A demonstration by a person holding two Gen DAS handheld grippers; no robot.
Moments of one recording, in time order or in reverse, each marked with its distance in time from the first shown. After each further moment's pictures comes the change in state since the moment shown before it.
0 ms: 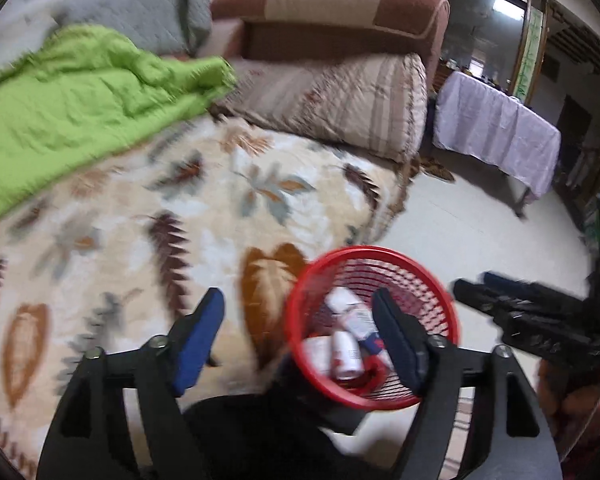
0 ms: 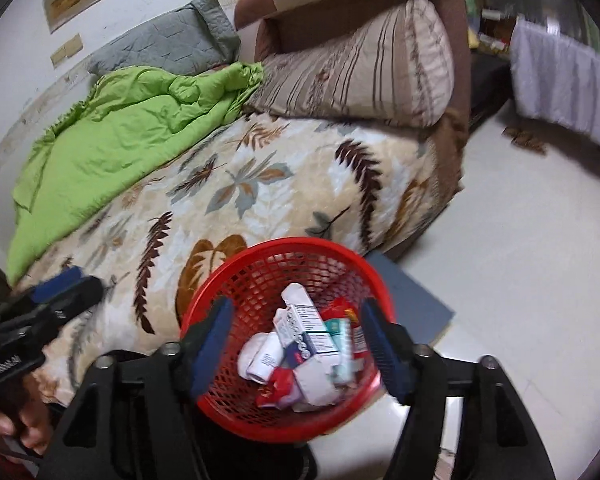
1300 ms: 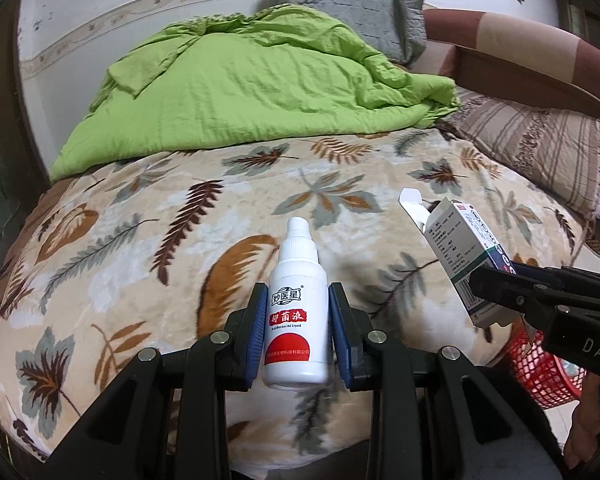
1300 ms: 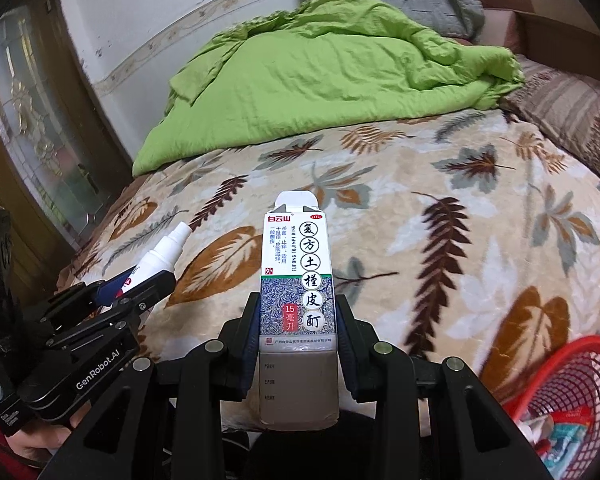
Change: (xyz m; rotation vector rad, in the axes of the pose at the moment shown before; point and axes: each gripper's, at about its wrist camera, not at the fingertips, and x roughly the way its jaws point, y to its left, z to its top) left arm -0.064 0.181 -0.069 -0.308 -0.034 0.536; right arm 0.091 0.247 -0.007 -0.399 0.127 0.542
